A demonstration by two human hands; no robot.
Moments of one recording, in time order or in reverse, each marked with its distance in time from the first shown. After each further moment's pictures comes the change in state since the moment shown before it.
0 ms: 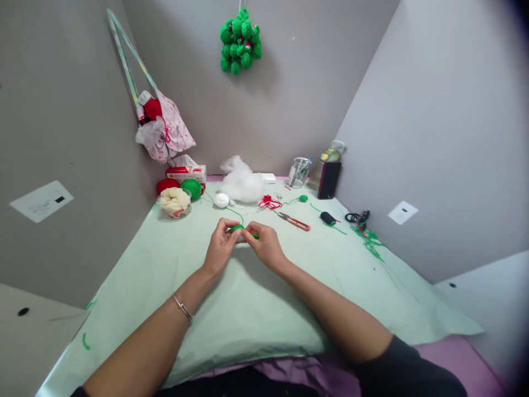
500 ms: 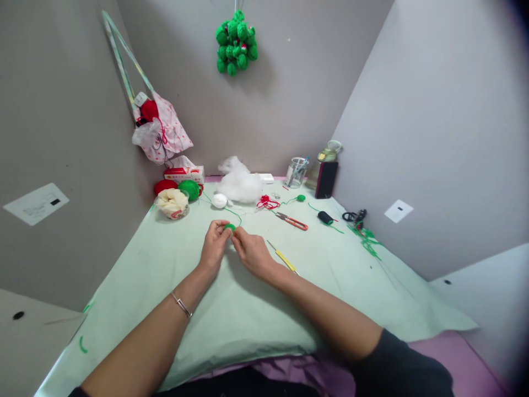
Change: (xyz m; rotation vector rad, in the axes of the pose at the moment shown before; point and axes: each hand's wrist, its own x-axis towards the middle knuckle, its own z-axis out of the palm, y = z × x) left_hand 0.013 -0.021 -0.011 -0.015 0.148 -0.112; right_hand -0.011 -0.022 0.012 -0.311 -0.166 -0.109
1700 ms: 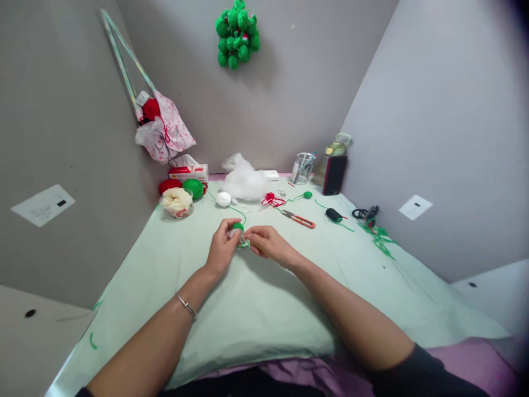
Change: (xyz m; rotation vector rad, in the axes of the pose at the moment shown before) left_hand -0.008 0.009 0.006 0.194 -0.109 0.125; right_hand 0.000 0.023 -0.028 0.825 -0.228 0.190
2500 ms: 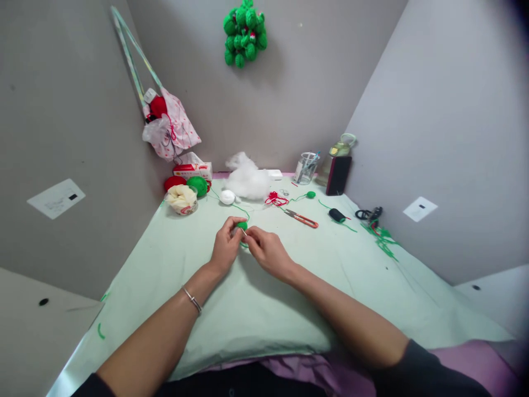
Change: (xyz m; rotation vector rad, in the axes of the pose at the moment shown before) left_hand -0.001 -0.003 -0.003 0.094 0.004 0.145; right_hand -0.011 -0.002 0.026 -0.070 0.150 -0.115
